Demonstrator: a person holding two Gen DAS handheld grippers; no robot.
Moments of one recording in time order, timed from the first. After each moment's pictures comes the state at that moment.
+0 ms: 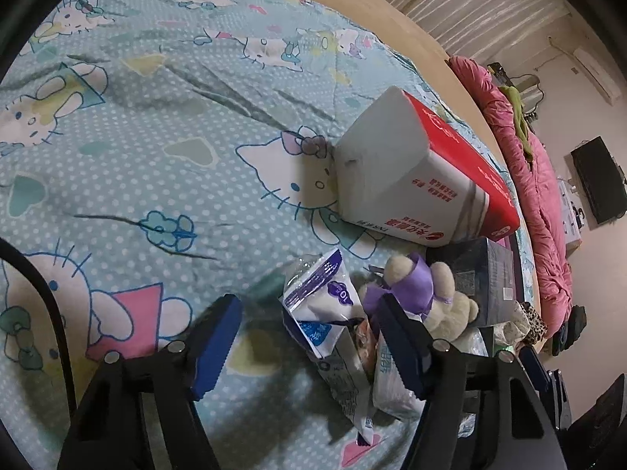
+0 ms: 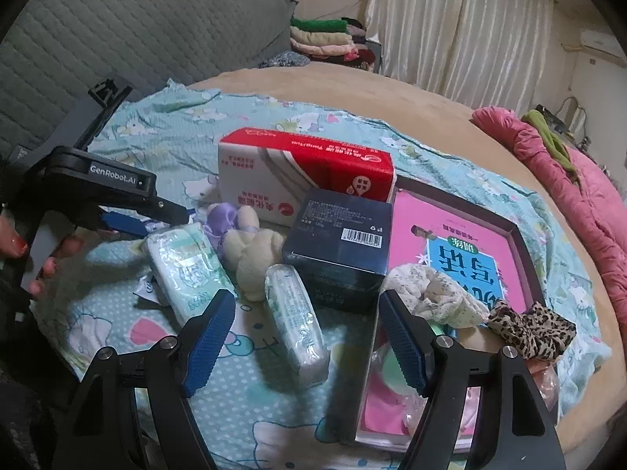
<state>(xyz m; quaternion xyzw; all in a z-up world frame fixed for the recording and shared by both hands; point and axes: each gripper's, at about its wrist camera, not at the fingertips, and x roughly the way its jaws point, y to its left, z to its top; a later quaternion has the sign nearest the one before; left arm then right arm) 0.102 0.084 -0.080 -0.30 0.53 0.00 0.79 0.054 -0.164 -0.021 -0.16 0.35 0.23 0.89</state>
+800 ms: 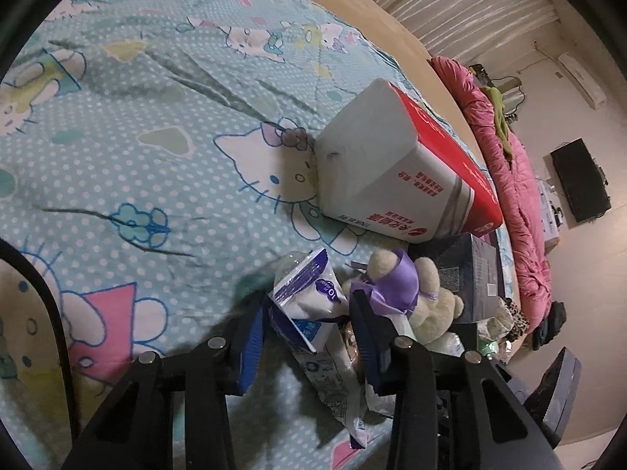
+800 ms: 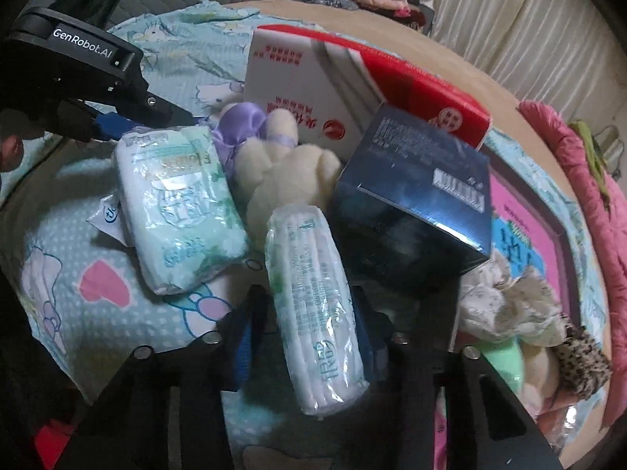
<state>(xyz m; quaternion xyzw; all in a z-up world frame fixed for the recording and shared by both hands) 0.098 0.086 -0.089 -0.33 0.51 -0.04 0.79 0.080 -0.132 -0.090 -0.25 0.43 0.27 0.83</state>
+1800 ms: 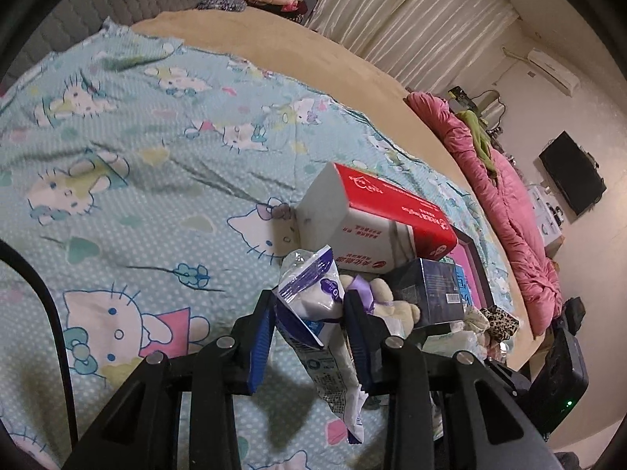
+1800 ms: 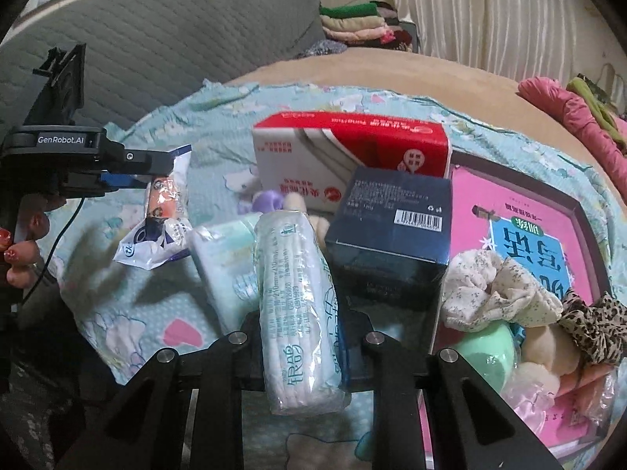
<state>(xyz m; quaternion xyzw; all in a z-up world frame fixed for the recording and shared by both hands) 0.052 0.093 -0.009 -0.27 0.43 -0.02 0.86 0.072 -0.172 -0.039 -0.09 0.38 0.33 0.86</state>
